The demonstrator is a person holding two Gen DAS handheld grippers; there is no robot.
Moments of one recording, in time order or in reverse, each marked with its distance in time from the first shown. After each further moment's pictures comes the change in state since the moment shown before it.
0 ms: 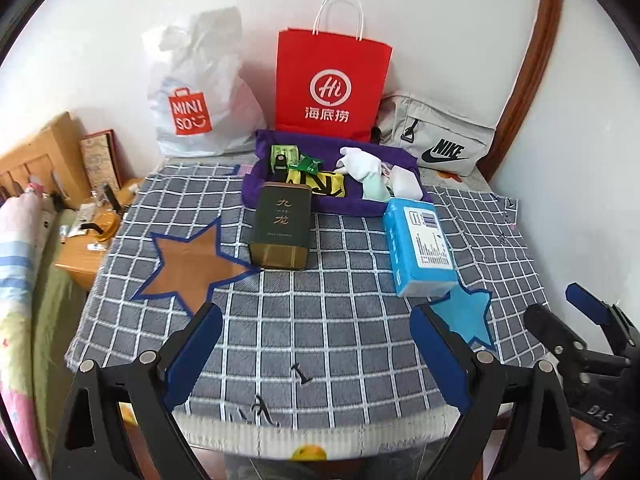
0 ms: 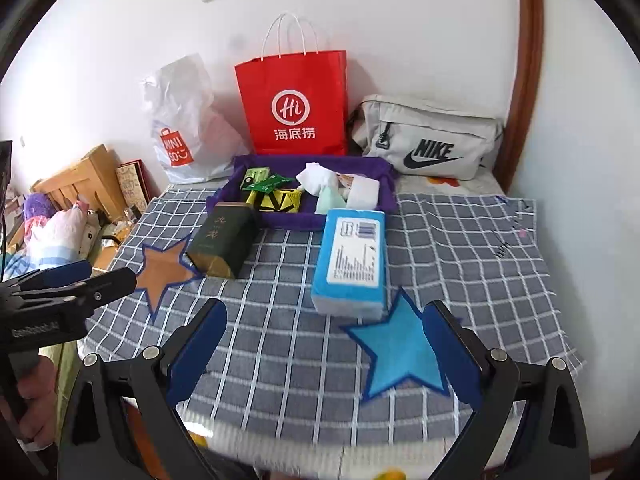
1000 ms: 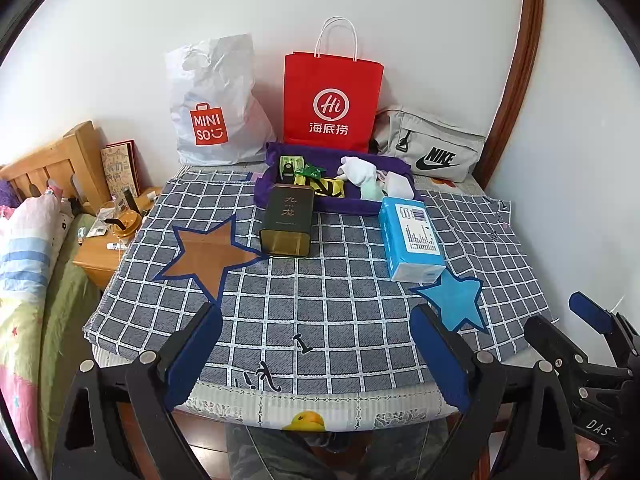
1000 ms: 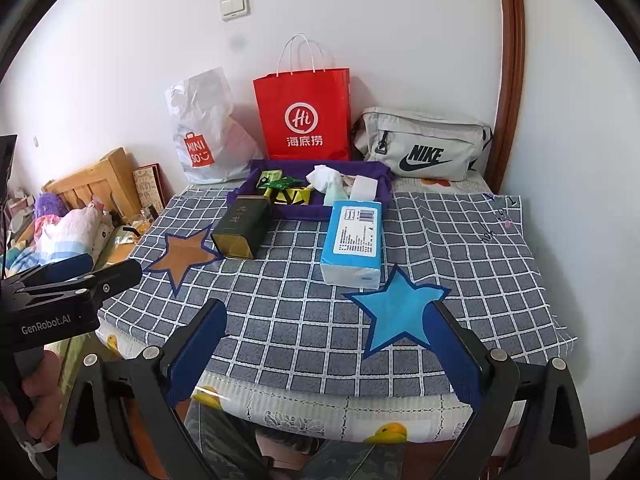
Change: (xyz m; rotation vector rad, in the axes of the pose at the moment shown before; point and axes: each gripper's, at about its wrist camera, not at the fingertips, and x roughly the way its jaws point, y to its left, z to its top) left arm -0.046 -0.008 -0.042 0.003 -0.073 0.034; right arm -0.063 0.002 -0.051 -0.009 -0.060 0.015
